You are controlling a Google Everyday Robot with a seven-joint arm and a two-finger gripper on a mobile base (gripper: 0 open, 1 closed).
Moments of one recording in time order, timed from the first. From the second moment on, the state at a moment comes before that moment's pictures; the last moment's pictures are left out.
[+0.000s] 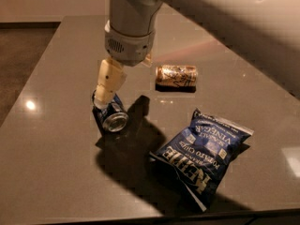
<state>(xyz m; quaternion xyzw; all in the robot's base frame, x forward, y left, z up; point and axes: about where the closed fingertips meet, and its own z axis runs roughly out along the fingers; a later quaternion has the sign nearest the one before) 0.508 0.041 0.921 -0.46 0.88 0.06 0.09</state>
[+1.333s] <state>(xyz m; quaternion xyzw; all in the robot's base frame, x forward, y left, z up) 0.516 0.100 0.868 -0.42 0.90 0.07 0.04</state>
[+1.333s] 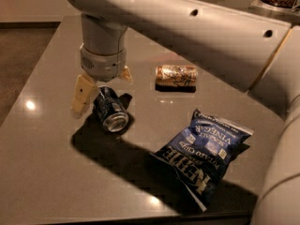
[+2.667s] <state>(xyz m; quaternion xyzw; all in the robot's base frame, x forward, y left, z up) 0.521 0.108 0.867 -0.42 0.90 0.09 0.04</state>
